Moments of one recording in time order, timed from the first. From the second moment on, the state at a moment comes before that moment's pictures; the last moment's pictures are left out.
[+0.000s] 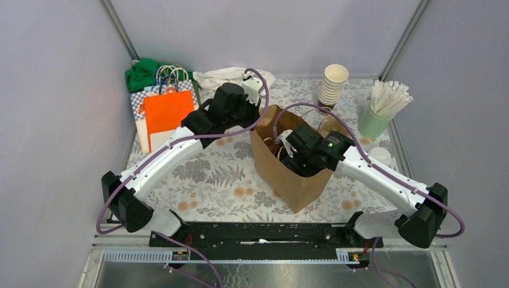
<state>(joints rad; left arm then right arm) -0.72 1.44 1.45 -0.51 0.00 -0.09 0.84 1.30 1.22 -1.14 0.07 0.02</state>
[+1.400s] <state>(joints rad) -0.73 1.44 1.45 -0.53 -0.13 -0.09 0.80 1.49 1.37 -1.22 0.05 0.01</state>
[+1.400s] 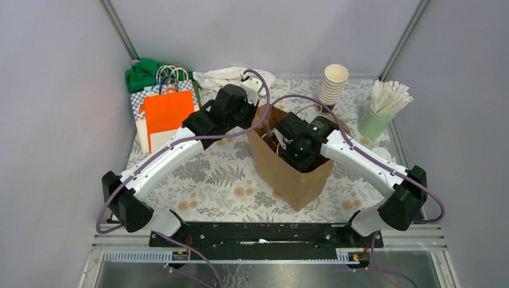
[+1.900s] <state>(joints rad) -0.73 1.44 1.47 -0.54 -0.18 -0.08 0.80 1.49 1.49 -1.34 0.06 0.01</state>
